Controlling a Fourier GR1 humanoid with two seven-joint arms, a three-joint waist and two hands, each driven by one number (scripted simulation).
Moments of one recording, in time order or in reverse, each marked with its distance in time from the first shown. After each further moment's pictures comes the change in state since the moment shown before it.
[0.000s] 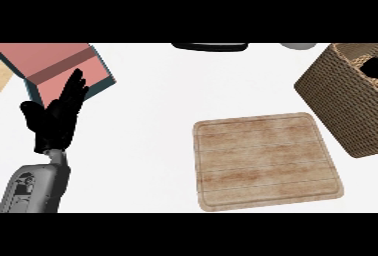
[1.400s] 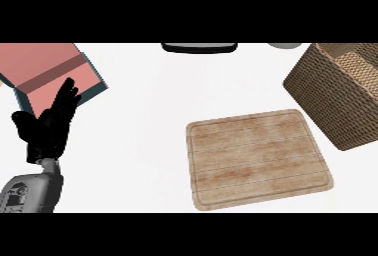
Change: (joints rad) left arm 0.063 0.006 0.028 -0.014 0.003 -0.004 -0.013; right arm 0.082 -0.063 -0.384 -0.200 -0.382 -0.327 -0.048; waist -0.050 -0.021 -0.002
